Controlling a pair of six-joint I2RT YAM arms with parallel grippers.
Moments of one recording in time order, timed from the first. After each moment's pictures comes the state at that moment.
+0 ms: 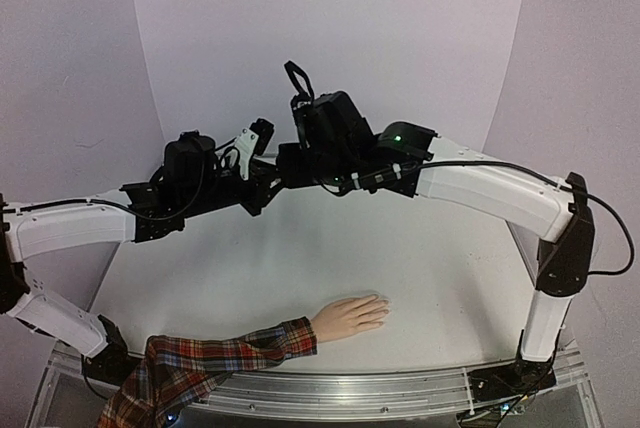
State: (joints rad) left arm -0.84 1.33 0.96 0.18 0.07 -0.03; right arm 1.11 1.91 1.94 -0.58 0.43 0.48
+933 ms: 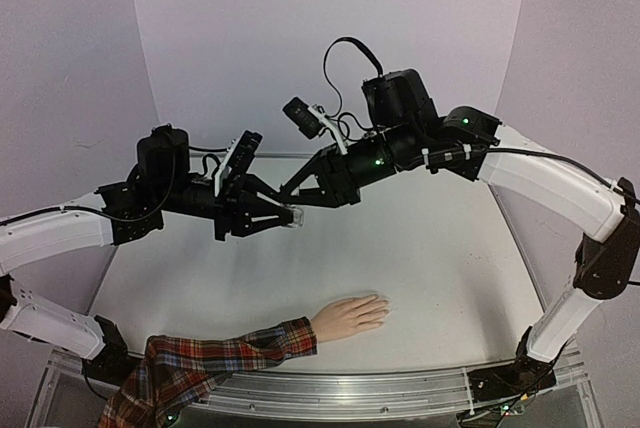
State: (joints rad) left arm -0.82 1.20 0.93 0.16 0.87 -0.02; right arm 0.99 1.67 1.76 -0.59 -0.63 0.09
